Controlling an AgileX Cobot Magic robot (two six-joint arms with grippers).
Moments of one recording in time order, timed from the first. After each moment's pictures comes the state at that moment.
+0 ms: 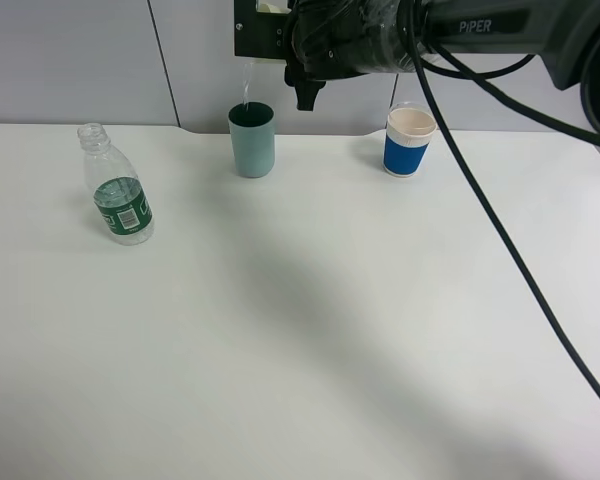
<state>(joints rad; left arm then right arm) 0.07 -0.01 -0.50 0.07 1.05 -0.07 0.64 2.23 -1.80 -1.49 0.46 0.16</state>
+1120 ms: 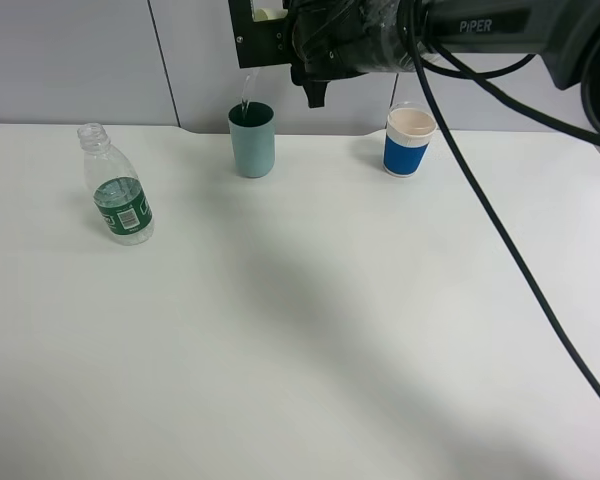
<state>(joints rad) 0.07 -0.01 -0.50 0.07 1.05 -0.07 0.64 2.23 -1.80 -1.52 0.47 0.01</state>
